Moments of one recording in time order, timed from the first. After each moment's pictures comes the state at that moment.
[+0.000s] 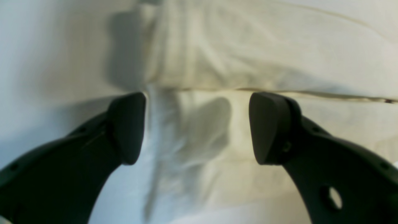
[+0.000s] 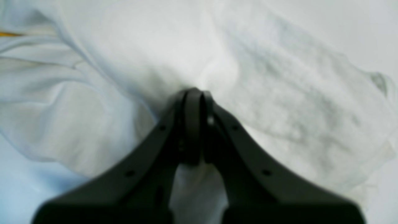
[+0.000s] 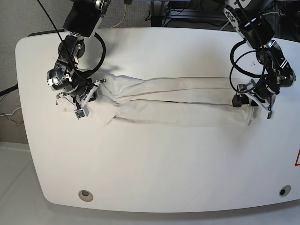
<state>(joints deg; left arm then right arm) -9.4 -9.4 -37.7 71.9 -19.9 -42.1 57.7 2.9 -0.2 24.8 85.1 -1.5 39.2 -57.7</state>
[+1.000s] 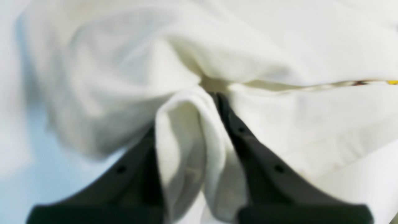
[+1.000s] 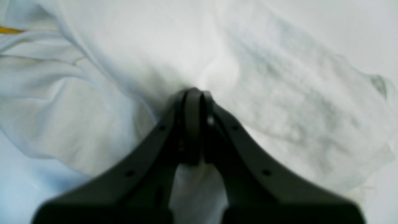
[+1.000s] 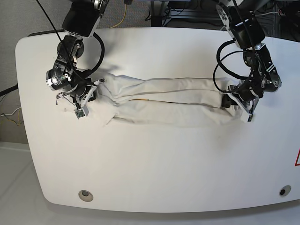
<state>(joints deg) -9.4 -6.3 -31.4 71.8 -20.3 -41.9 57.8 2.7 0.8 24.5 85.1 -0.7 39.5 -57.7</state>
